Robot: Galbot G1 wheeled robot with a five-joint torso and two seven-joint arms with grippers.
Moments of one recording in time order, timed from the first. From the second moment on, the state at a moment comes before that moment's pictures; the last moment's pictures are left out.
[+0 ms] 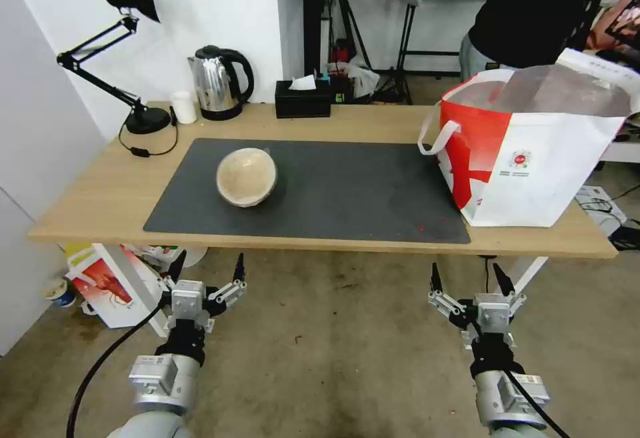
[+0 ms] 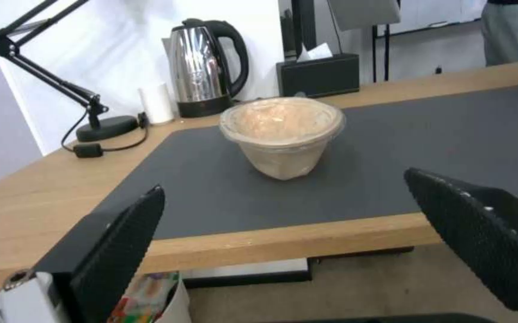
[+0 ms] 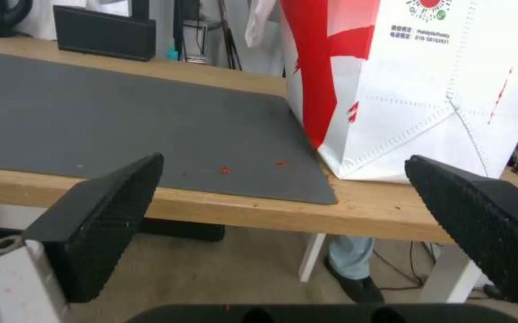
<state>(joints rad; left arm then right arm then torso) 1.80 -1.50 -0.55 -2.30 0.00 0.00 0.00 -1.67 0.72 0.09 2.26 0.23 0.13 0.91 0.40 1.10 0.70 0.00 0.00</state>
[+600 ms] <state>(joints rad) 1.80 -1.50 -0.55 -2.30 0.00 0.00 0.00 -1.67 0.72 0.09 2.26 0.23 0.13 0.91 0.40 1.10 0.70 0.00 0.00</state>
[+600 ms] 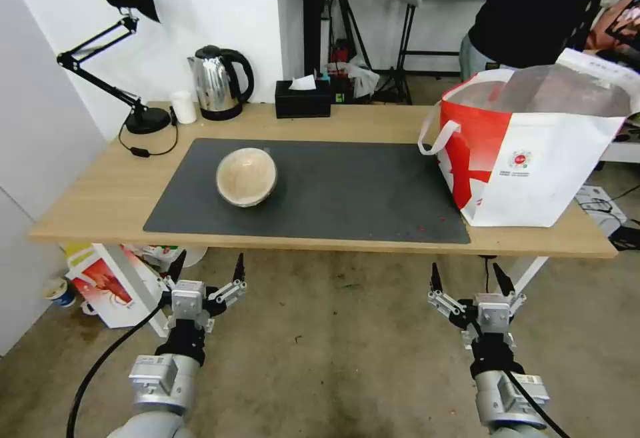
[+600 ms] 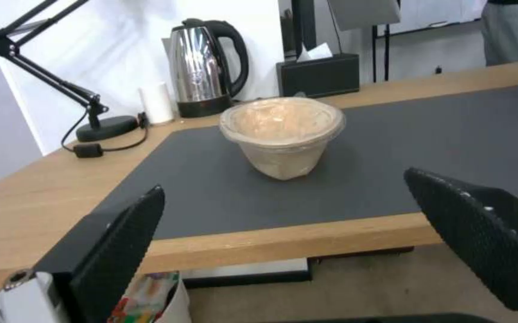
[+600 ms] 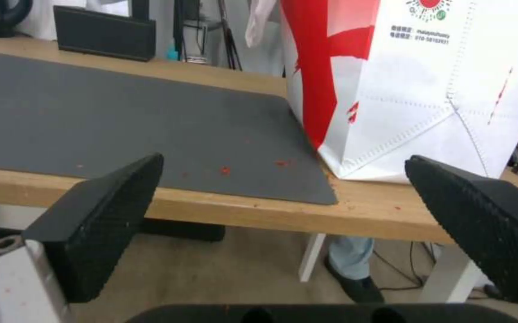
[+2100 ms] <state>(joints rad) 1.62 -1.55 -0.56 -2.42 -0.25 -0.32 0.02 -1.67 0.72 0.09 2.26 0.23 0.13 0.91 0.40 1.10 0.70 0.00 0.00</state>
